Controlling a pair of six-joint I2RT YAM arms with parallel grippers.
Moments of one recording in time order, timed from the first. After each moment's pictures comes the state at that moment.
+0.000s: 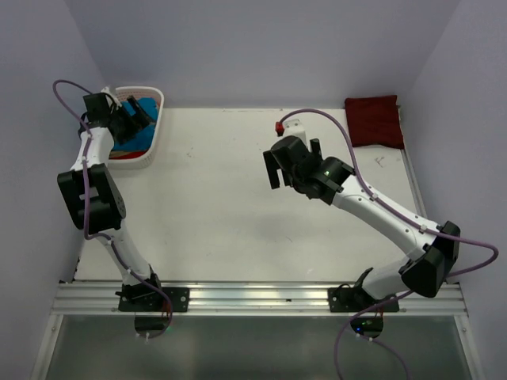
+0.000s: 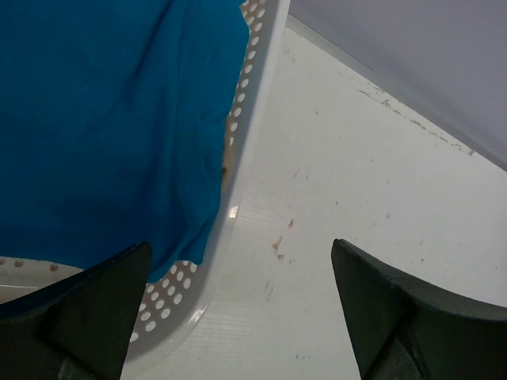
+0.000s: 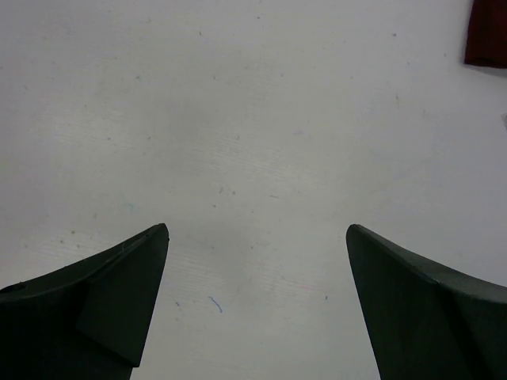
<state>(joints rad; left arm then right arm) 0.31 1.96 1.63 -0.36 0.37 -0.39 0.83 1.44 1.42 -0.79 0.58 0.34</state>
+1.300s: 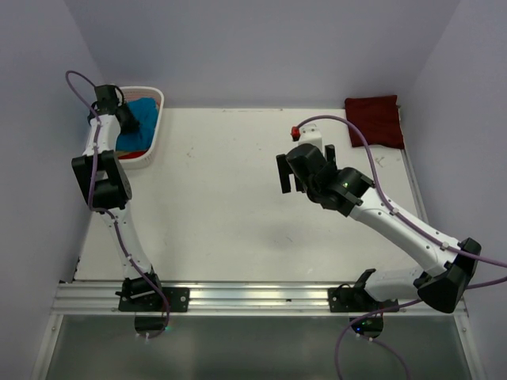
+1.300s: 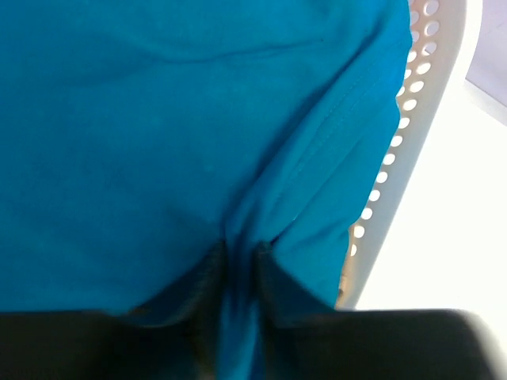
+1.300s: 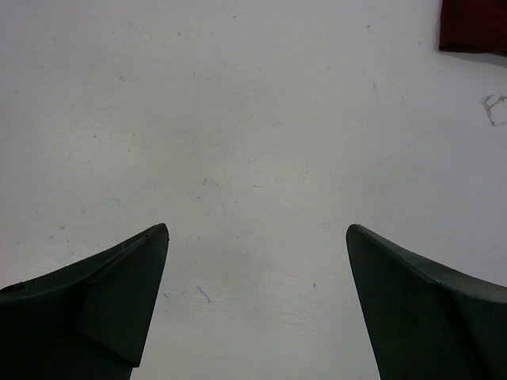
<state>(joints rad) 0.28 2.29 2.03 -0.53 0.08 -0.30 0.83 1.29 1.32 -0.79 0.61 0.36</state>
